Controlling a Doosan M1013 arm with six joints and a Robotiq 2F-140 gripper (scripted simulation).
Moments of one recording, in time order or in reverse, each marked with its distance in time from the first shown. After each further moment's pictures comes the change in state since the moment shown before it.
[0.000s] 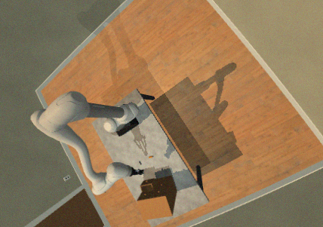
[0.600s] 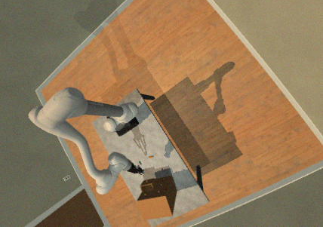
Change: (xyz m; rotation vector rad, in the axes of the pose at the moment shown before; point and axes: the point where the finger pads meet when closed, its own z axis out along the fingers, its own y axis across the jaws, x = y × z) arm -0.005 0.002 0.001 0.010 0.204 -0.006
